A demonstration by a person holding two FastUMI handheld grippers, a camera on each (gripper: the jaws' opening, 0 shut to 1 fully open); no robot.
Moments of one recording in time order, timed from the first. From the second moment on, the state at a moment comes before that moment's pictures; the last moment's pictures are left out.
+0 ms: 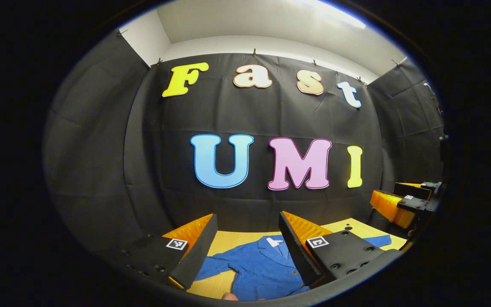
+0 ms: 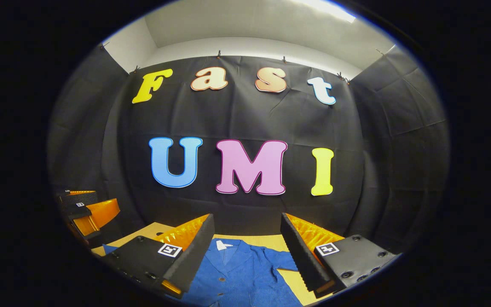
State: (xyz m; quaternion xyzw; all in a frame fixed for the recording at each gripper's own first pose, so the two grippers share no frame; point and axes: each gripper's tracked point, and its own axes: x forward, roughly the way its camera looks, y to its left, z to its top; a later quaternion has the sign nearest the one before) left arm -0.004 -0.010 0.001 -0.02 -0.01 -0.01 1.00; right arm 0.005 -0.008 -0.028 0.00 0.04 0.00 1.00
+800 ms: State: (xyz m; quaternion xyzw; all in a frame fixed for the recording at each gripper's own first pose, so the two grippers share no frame) left arm 0.006 -0.044 -0.008 -0.02 0.00 -0.02 1.00; right arm 0.033 -0.037 -0.067 0.03 0.10 0.00 0.99
